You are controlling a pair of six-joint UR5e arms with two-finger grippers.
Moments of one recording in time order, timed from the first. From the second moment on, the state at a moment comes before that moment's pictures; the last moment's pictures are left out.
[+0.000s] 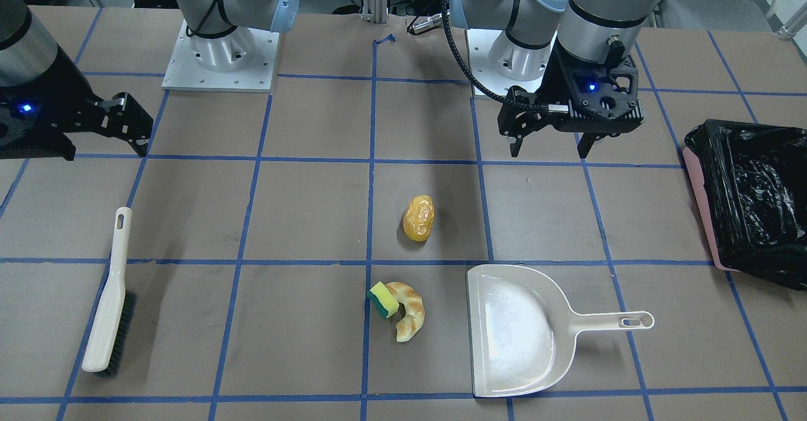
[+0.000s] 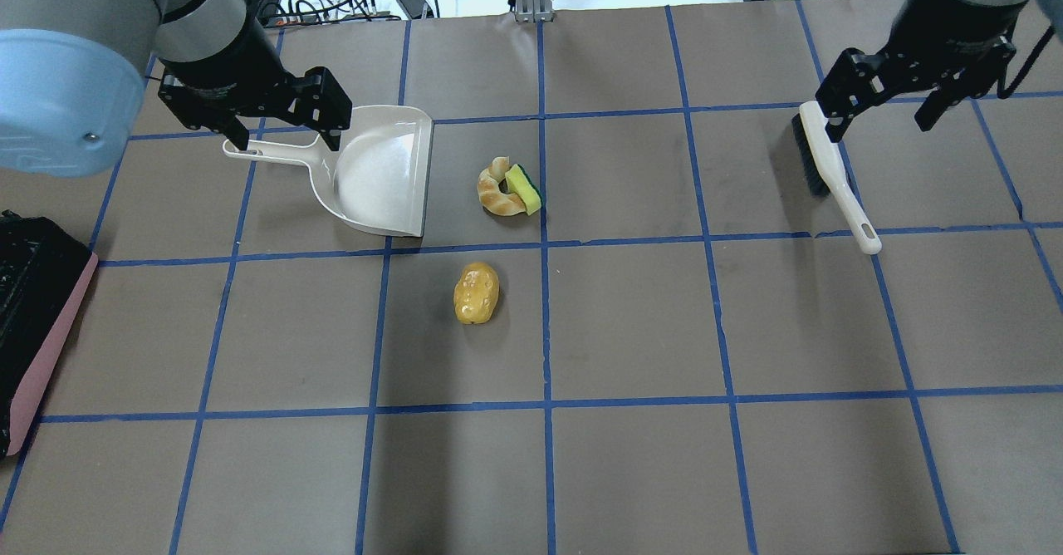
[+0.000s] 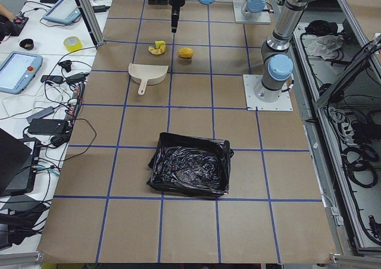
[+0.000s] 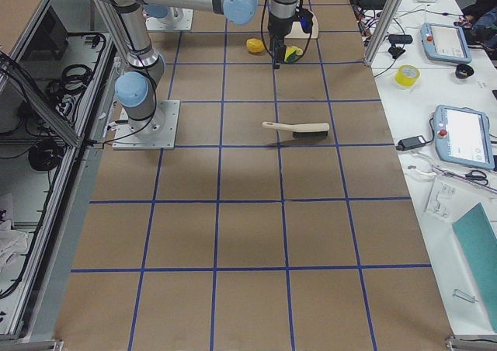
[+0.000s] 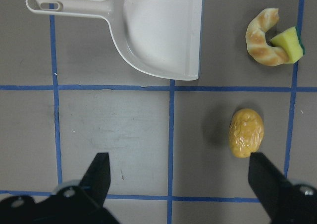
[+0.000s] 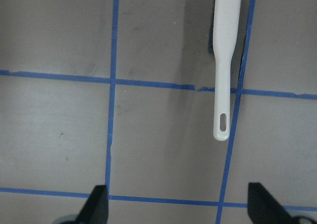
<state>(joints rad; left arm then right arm) -1.58 -1.59 -1.60 -1.42 1.62 0.07 1.36 -1.51 1.59 -1.62 -1.59 -0.30</state>
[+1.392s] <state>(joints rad) -1.37 -1.89 -1.59 -1.14 1.62 1.34 1.24 -1.25 1.81 -2.04 -1.61 -0.40</state>
